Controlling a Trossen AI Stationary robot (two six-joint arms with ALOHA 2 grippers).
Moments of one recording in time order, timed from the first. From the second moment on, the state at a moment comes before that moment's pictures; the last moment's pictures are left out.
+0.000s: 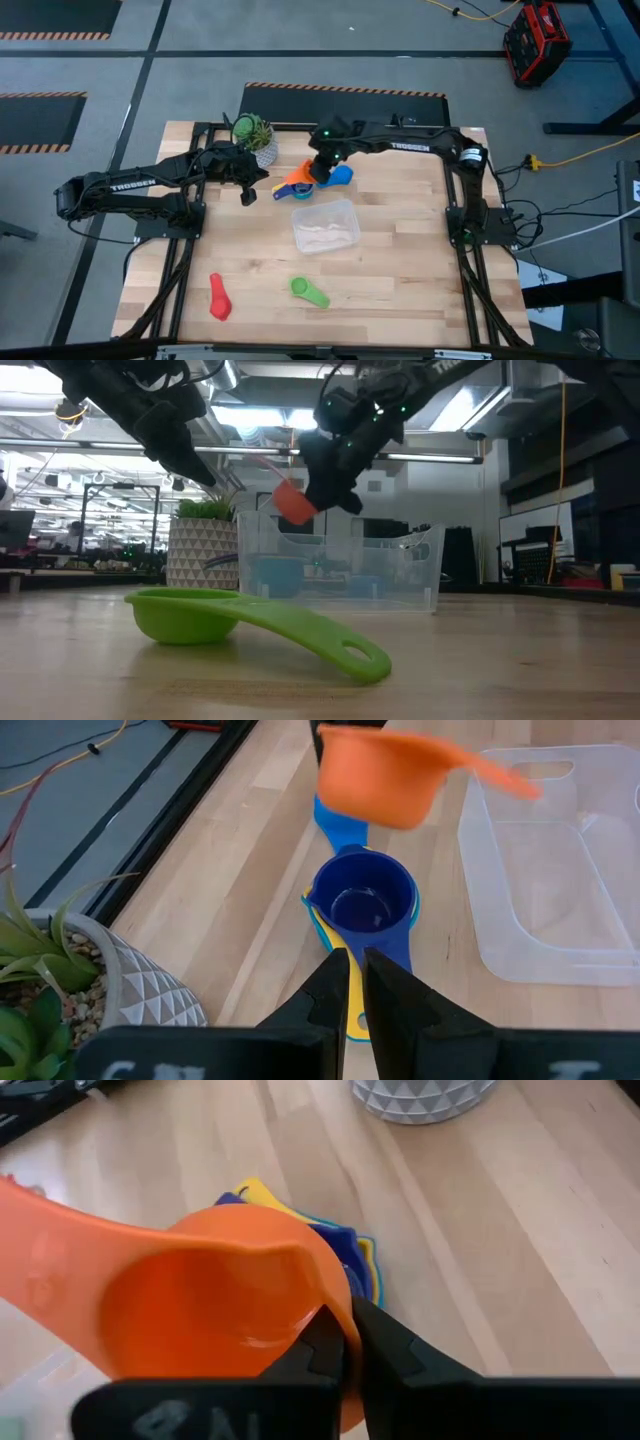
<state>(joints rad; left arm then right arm) 0.38 0.86 0.59 -0.33 0.01 0.08 -0.36 1.99 1.59 -0.48 -0.26 0.17</state>
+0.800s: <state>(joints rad) 0.38 0.86 0.59 -0.33 0.01 0.08 -0.36 2.11 1.59 -0.42 -0.26 0.17</state>
